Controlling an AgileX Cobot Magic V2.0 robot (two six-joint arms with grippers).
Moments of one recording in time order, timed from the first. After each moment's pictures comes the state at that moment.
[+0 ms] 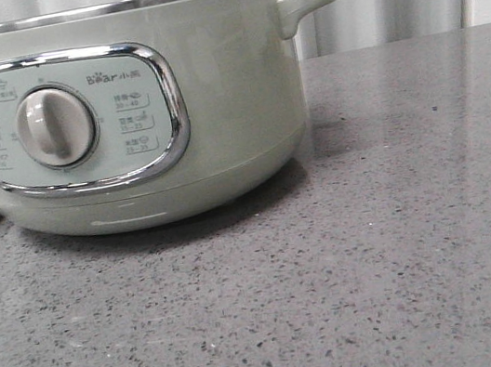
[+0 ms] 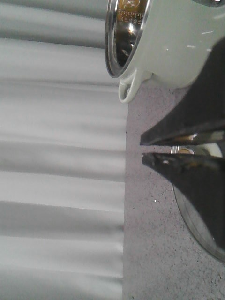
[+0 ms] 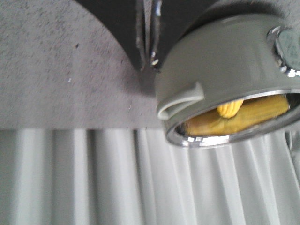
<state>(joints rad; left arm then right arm) -0.09 0.00 -0.18 0.19 0.13 -0.26 0.36 0.29 -0.25 0.11 -0.03 -0.03</state>
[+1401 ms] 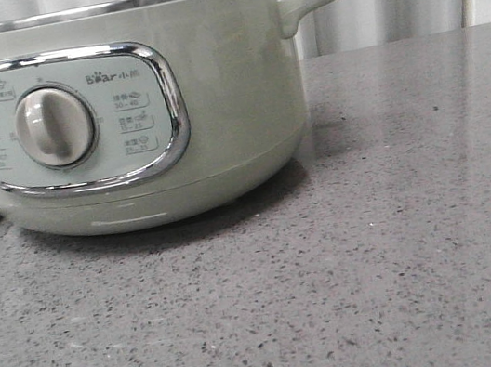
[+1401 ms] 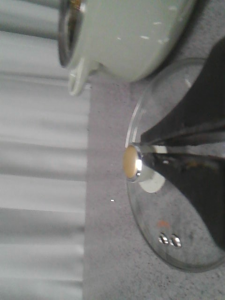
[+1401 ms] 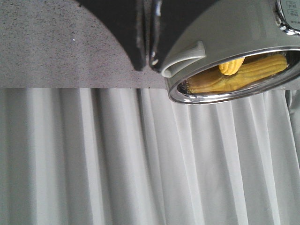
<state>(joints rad) -0.09 0.00 -0.05 0.12 0.13 -0.17 0.34 0.23 -0.23 0.11 -0.14 -0.03</state>
